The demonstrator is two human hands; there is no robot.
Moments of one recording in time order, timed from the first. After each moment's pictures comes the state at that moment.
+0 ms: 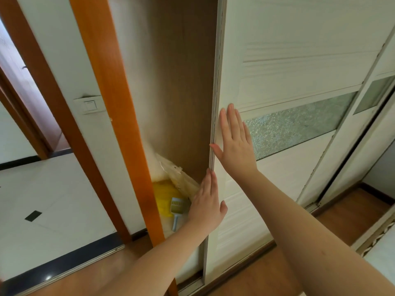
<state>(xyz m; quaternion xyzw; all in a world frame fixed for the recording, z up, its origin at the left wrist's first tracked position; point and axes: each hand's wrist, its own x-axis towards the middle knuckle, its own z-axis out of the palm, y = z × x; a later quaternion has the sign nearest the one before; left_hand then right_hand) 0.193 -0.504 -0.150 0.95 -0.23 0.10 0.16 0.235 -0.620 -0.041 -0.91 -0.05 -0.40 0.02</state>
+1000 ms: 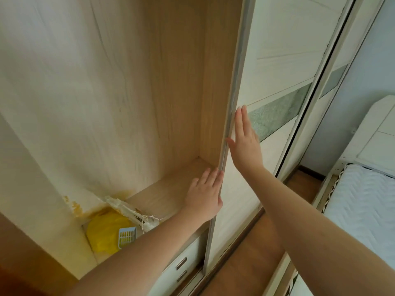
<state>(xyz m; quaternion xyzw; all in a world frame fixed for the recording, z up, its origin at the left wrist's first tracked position) 0.308 -0.667 -0.136 0.90 -0.43 0.07 0.03 0.298 -0.815 -0.043 -0.92 0.10 -0.38 0.08</state>
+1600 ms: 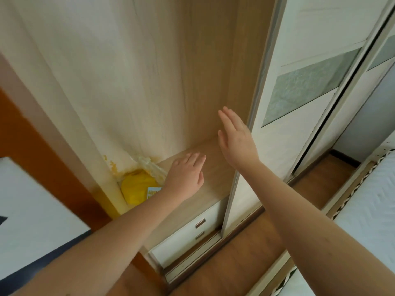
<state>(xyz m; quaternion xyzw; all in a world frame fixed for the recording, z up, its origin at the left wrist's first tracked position) 0.279 -0.546 -0.155 0.92 -0.37 0.15 0.05 0.260 -0.724 -0.092 -0.92 -0.04 -0.37 0.16</state>
